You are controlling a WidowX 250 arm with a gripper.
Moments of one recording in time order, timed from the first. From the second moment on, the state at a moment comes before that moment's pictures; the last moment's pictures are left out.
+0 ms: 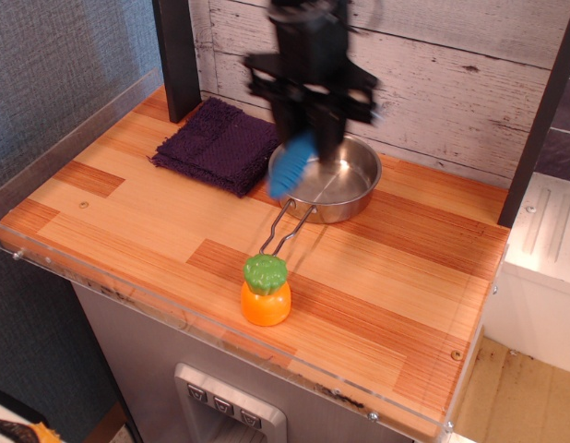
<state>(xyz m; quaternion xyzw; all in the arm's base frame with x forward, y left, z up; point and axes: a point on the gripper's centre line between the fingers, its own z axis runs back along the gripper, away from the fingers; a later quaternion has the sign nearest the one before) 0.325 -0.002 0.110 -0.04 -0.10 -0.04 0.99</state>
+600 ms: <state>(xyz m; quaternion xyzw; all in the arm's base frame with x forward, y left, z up) 0.360 0.087 0.073 0.03 -0.05 -0.01 1.00</state>
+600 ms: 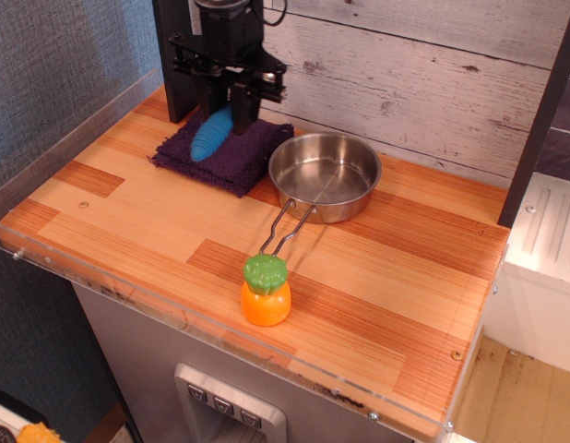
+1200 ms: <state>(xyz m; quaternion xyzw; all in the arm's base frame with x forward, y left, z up) 0.368 0.121 0.060 0.05 -0.02 0.00 1.00</state>
